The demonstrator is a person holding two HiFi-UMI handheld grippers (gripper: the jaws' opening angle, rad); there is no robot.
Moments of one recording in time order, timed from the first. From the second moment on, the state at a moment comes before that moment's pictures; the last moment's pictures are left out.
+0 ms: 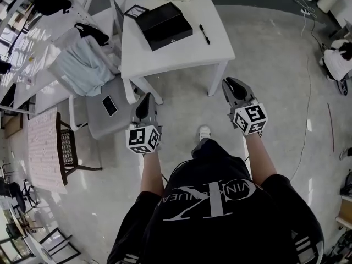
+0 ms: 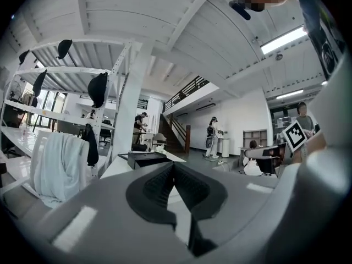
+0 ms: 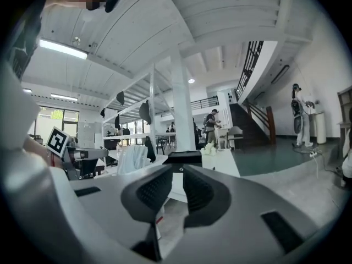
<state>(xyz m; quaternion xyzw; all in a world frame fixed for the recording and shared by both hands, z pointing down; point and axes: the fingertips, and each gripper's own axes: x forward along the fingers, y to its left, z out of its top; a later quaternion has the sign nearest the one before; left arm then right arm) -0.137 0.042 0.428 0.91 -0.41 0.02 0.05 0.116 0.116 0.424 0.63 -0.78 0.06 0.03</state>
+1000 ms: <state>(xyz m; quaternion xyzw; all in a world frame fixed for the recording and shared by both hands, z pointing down) -0.051 -0.117 0.437 0.90 -0.43 0.02 0.05 0.189 -0.067 0.460 0.58 -0.80 0.10 0.07</state>
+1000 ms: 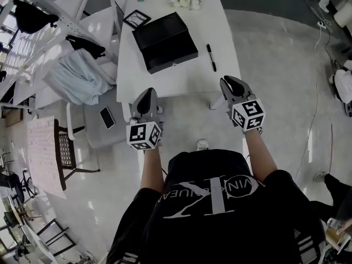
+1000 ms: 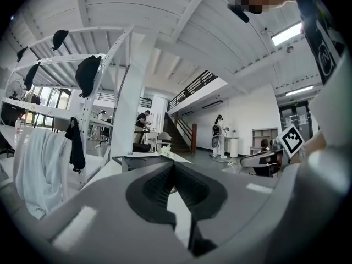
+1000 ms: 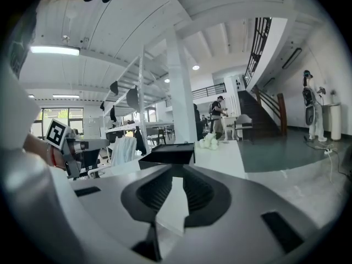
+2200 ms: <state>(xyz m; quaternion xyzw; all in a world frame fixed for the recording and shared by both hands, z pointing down) 0.006 -0.224 0.473 0.92 -0.37 0.08 0.05 0.218 -0.189 0.568 0.61 -0.72 0.24 0.22</state>
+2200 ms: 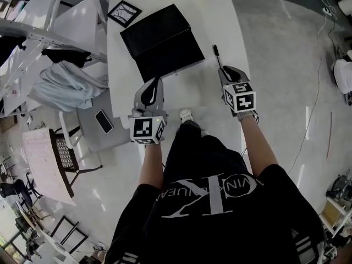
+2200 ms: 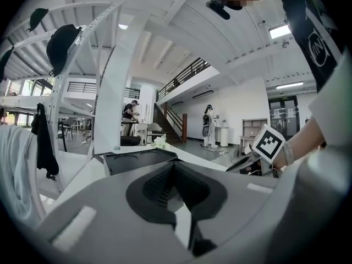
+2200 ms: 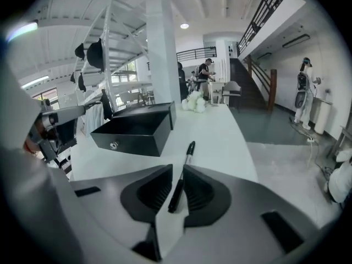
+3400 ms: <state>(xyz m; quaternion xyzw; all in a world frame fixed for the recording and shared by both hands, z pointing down) -0.049 -0.297 0.454 0.91 -0.41 0.04 0.05 0.202 -0.244 0.529 0.61 -0.73 0.20 0.25</state>
